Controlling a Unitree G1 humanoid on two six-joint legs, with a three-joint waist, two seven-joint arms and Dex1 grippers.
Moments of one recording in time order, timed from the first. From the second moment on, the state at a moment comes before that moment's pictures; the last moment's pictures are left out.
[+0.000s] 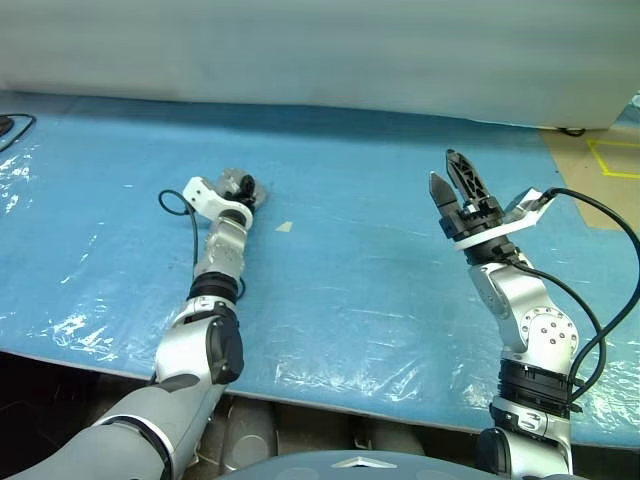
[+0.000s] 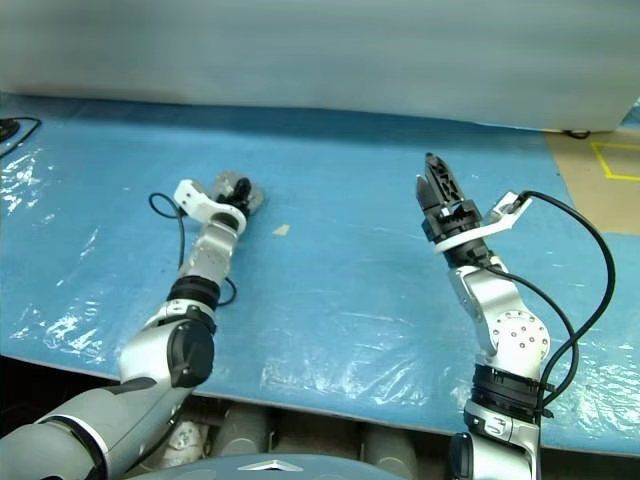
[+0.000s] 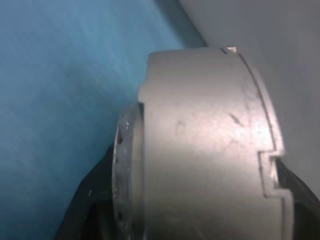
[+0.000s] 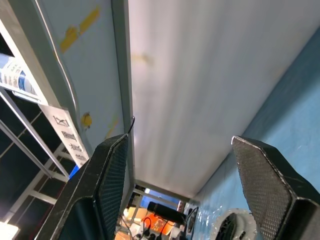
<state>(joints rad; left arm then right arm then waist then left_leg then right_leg) -0.88 0.04 0.52 0.96 -0.60 0.00 -0.15 -0.29 -0.20 -0.40 -0.15 1.63 0.62 0.08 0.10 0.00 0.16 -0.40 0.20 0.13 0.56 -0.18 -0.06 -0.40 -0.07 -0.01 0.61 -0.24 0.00</state>
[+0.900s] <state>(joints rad) -0.85 0.11 0.55 1.05 -0.53 -0.21 -0.11 -0.29 -0.19 -0.38 -0.15 1.55 0.62 0.11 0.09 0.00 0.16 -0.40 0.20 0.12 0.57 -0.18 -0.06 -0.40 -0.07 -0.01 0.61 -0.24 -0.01</state>
